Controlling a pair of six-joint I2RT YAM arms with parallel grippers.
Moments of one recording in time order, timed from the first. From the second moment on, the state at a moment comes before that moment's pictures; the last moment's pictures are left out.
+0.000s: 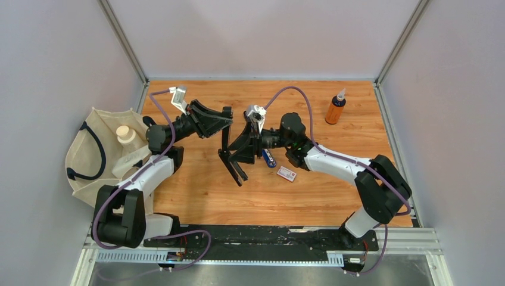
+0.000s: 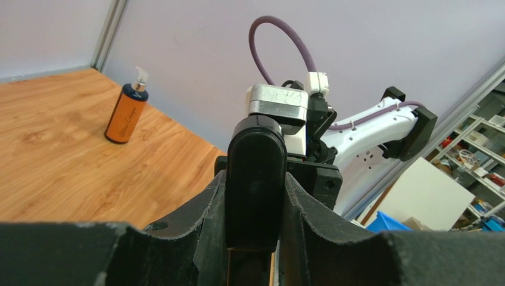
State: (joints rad) left arm -0.18 1.28 0.65 1.28 0.97 -1.15; right arm 0.74 1.58 0.96 0.71 -0.94 0.46
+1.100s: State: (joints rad) left arm -0.18 1.26 0.65 1.28 0.94 -1.15; right arm 0.76 1.62 0.97 0.68 -0.93 0.44
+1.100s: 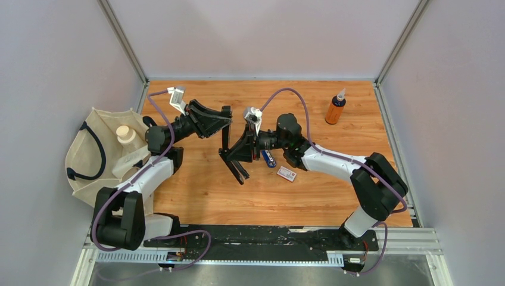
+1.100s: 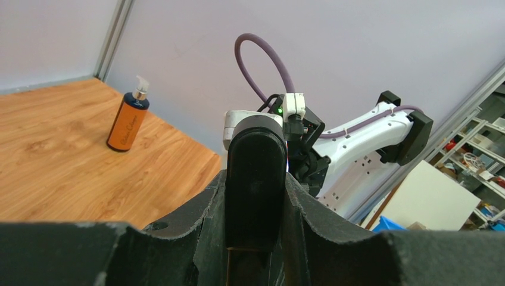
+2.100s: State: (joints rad) left arm -0.05 1.18 0.61 1.26 0.87 -1.15; right arm 0.67 1.55 0.96 0.66 -0.87 0.46
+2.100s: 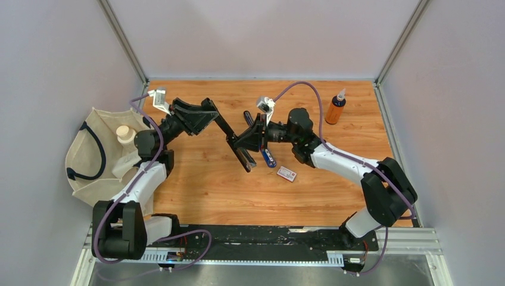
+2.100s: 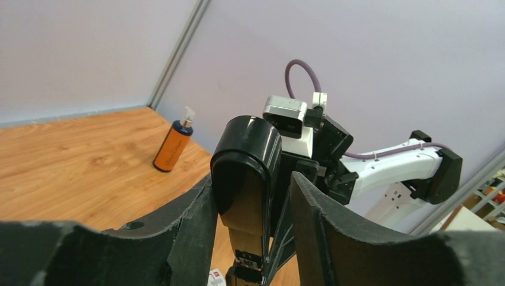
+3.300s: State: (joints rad) left arm 0.05 0.97 0.90 -0.09 0.82 -0.30; right arm 0.66 1.59 1.07 0.22 -0.46 0.31
